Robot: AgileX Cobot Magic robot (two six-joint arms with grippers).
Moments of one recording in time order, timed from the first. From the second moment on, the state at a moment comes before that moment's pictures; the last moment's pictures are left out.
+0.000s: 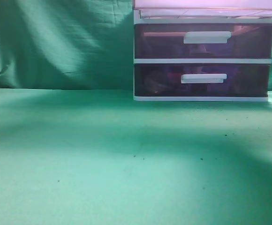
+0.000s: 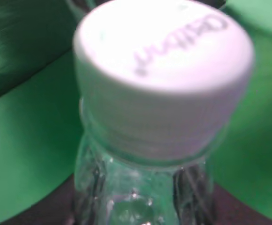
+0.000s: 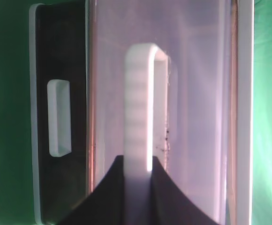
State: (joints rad) left arm -0.69 0.92 -0.72 0.51 0.36 -0.27; right arm 0.24 1.39 -0.78 -0.29 -0.23 -1.20
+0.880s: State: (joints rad) left arm -0.73 1.73 -2.01 0.19 0.91 0.77; right arm 0.24 1.39 -0.78 -0.30 -0.18 -1.17
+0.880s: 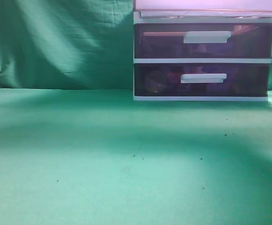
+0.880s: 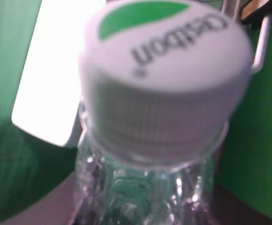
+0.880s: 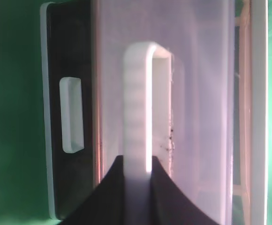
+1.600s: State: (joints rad) left arm -0.82 1.94 -2.10 0.18 0.67 0.82; right arm 0.30 1.38 -0.78 -0.29 -0.14 -1.15
